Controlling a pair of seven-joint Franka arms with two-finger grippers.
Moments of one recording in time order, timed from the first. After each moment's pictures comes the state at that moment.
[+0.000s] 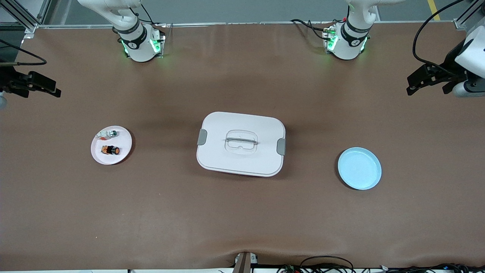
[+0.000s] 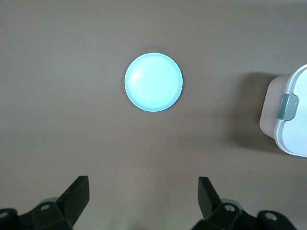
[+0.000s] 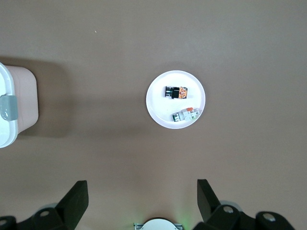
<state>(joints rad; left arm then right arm) 0.02 -0.04 -0.11 -1.55 0.01 1.52 -0.12 -0.02 0.01 -0.04 -1.52 0.05 1.41 -0.03</state>
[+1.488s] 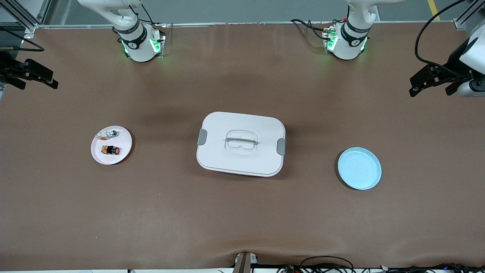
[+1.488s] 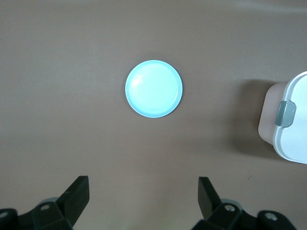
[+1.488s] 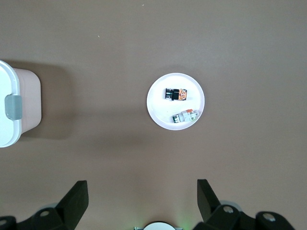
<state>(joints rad) 0.02 -0.04 -0.11 -1.55 0.01 1.54 -0.12 -0.02 -0.08 -0.04 -1.60 0.05 1.45 -0.03</state>
